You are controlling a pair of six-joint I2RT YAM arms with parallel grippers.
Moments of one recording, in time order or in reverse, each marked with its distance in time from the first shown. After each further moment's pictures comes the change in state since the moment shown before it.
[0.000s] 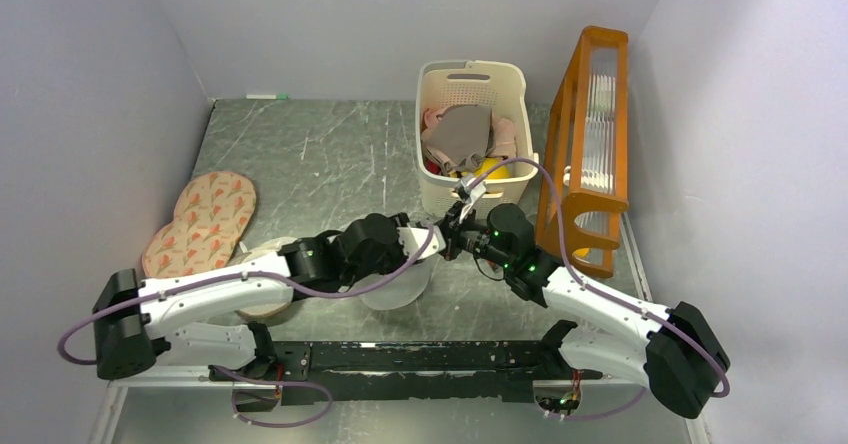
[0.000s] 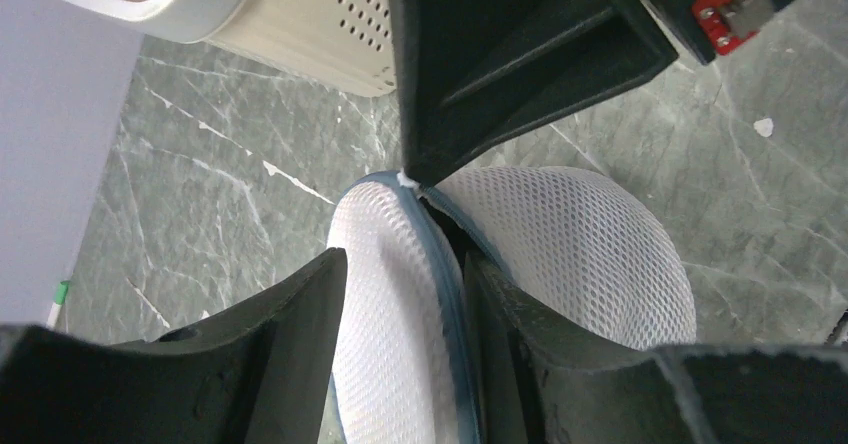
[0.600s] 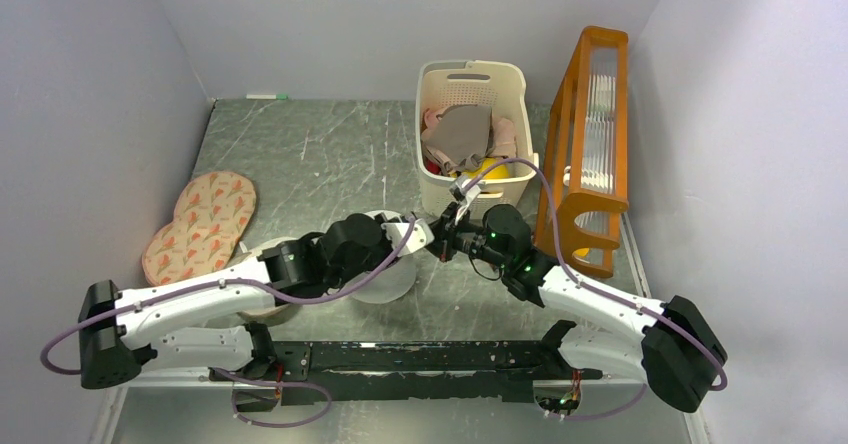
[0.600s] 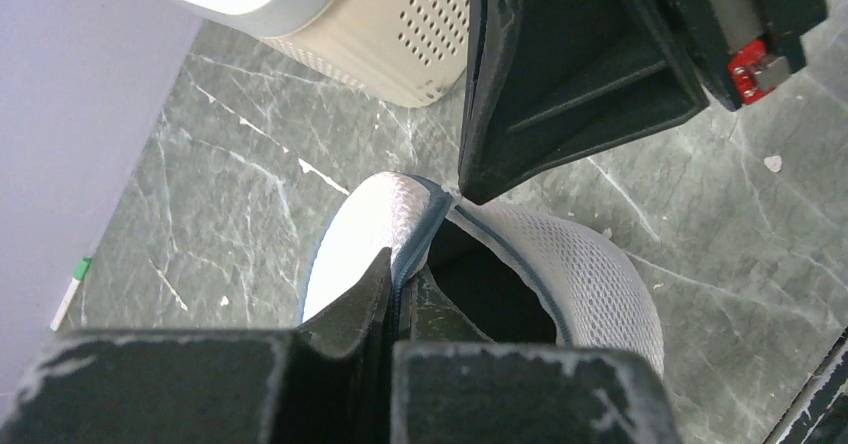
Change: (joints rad) left arm -0.002 -0.051 0.001 -0.002 -0.067 -0.027; right arm 0.024 0.031 -0.002 0.057 -0.024 0.003
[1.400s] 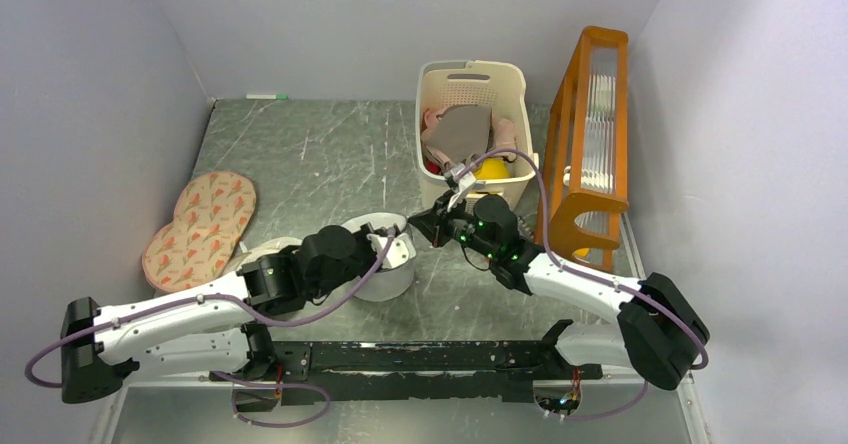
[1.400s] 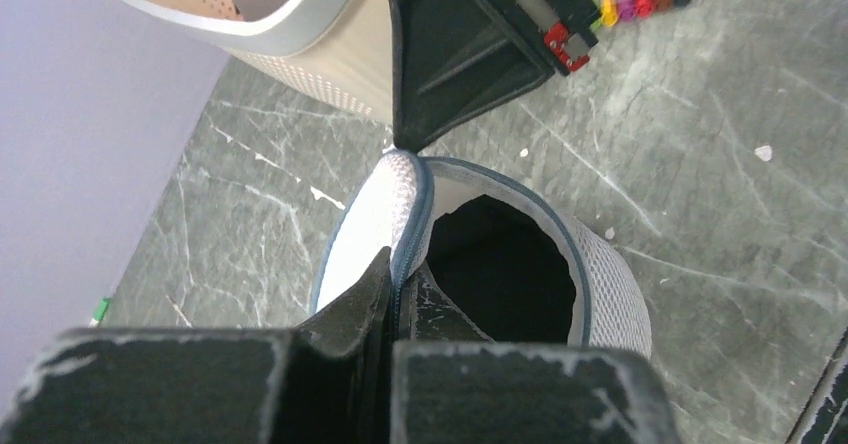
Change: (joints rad) left arm -0.001 -0.193 -0.142 0.098 0.078 0.086; right arm -0.014 0.151 0.062 0.074 0.122 -0.001
